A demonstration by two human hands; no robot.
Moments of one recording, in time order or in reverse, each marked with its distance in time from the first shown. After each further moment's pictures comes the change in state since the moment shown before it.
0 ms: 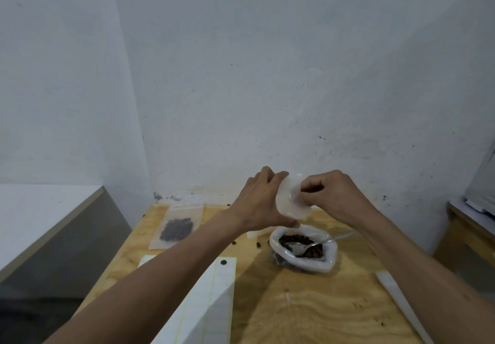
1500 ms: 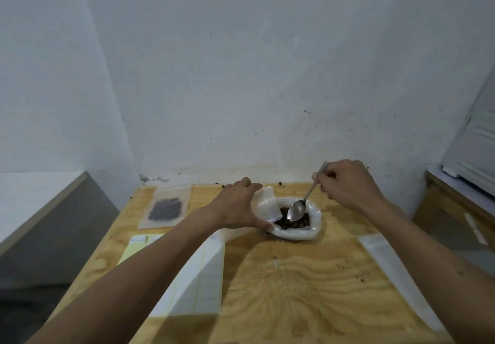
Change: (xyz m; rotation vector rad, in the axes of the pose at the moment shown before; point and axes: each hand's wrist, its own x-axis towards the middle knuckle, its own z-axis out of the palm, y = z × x) left_hand -0.033 -0.028 0.044 0.080 -0.283 -0.128; right_hand -0.032 0.049 -0.017 -0.395 0.187 0.123
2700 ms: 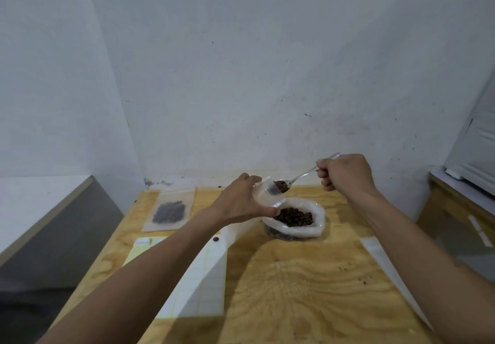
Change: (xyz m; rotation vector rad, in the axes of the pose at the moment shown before) left_hand 0.002 0.009 -0.014 -0.260 0.147 -0.082; right_hand 0.014 -0.024 -0.001 0.620 0.140 0.378
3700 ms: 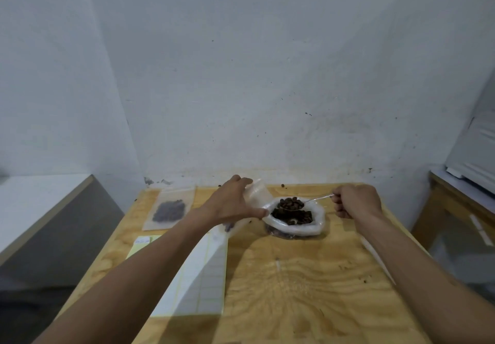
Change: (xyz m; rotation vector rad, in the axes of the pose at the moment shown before) left_hand -0.002 -0.019 -0.005 0.102 -0.045 -0.021; right_hand 0.005 0.065 -0.007 0.044 0.102 0.282
